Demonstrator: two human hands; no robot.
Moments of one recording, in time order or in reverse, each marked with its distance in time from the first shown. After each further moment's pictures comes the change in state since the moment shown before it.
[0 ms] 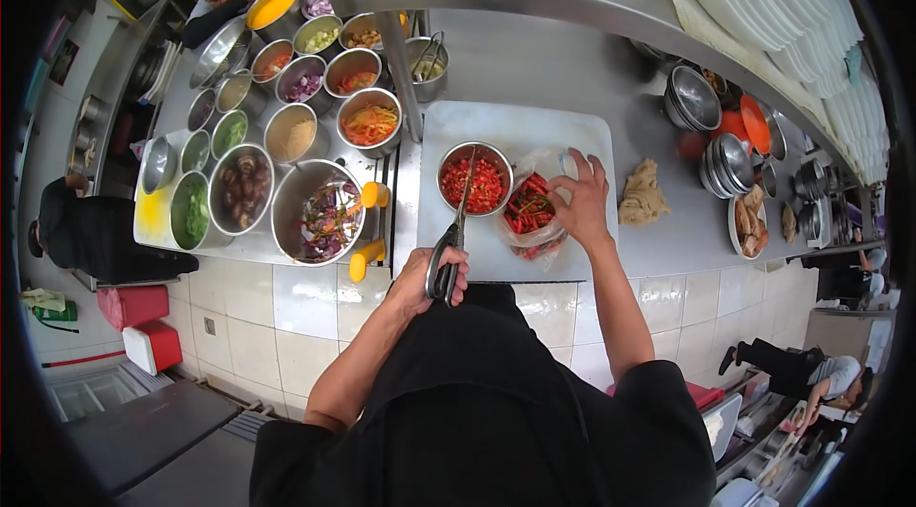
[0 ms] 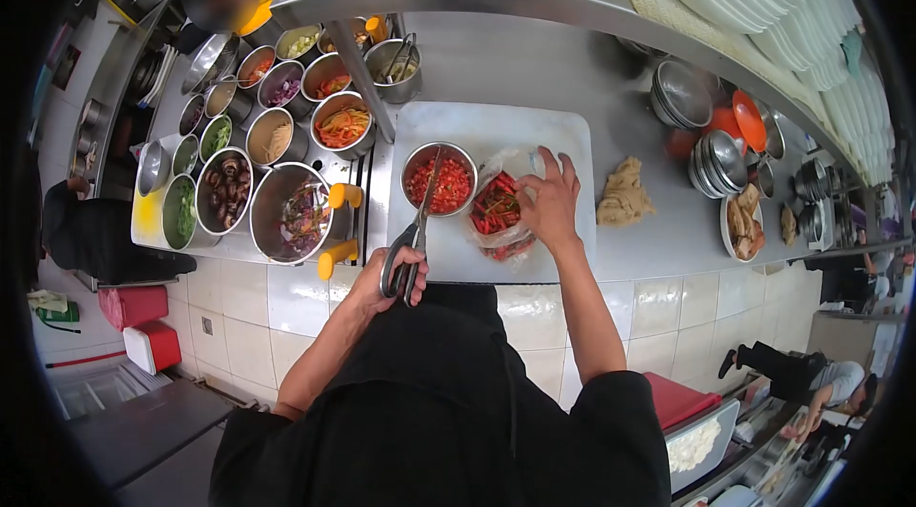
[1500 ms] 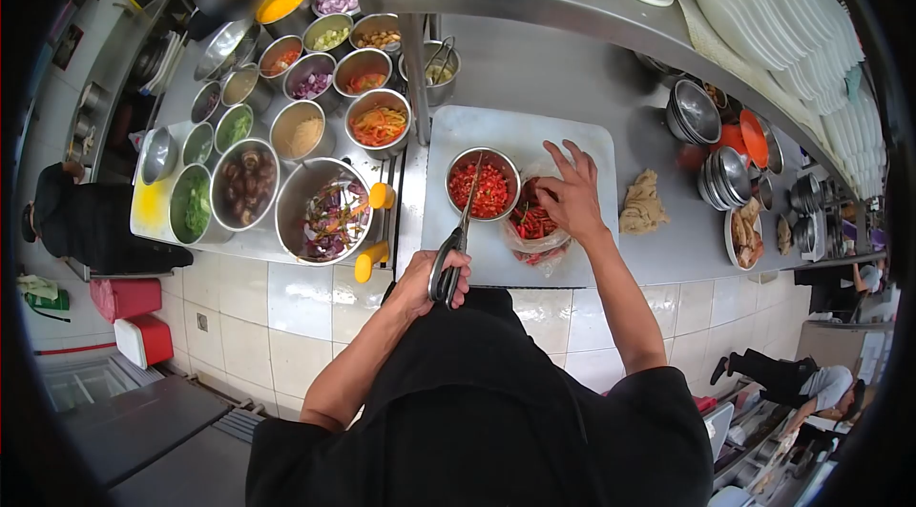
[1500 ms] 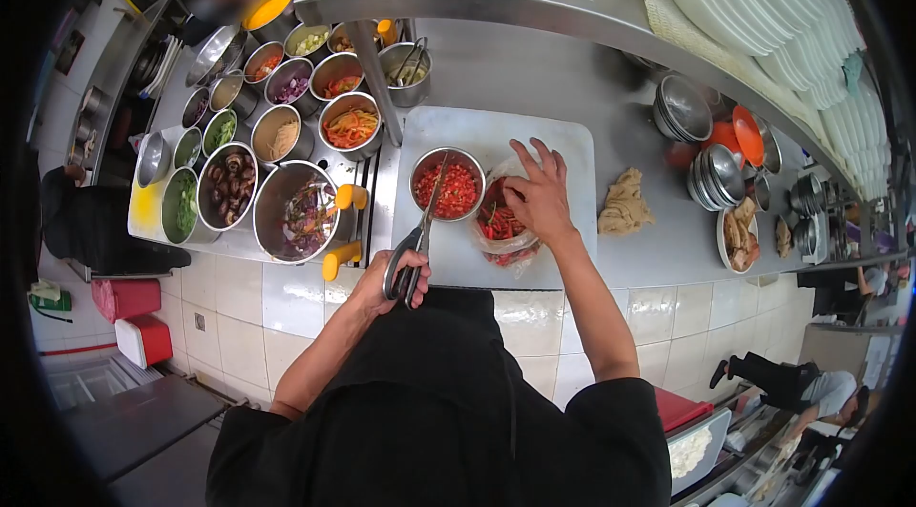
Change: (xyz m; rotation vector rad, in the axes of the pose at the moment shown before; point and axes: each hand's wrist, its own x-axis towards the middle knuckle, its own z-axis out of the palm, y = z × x) left_hand -0.003 0.002 -0.004 -0.016 -0.011 0.027; right_hand 0.029 -0.014 0.001 -0.047 0.010 -0.379
